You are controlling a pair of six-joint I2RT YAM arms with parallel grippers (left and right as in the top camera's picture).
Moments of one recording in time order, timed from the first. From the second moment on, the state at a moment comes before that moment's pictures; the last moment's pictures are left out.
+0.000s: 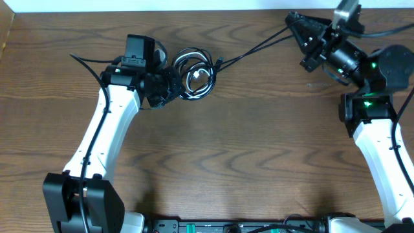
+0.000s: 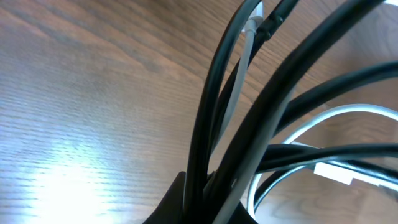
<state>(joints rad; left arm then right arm) -0.14 1.62 1.35 -0.86 0.38 -0.60 0.04 1.37 1.07 0.69 -0.88 0.30</state>
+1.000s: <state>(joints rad) -0.16 1.65 1.33 -0.89 0.01 -0.49 -0.09 1.34 1.10 0.41 -0.52 0.02</state>
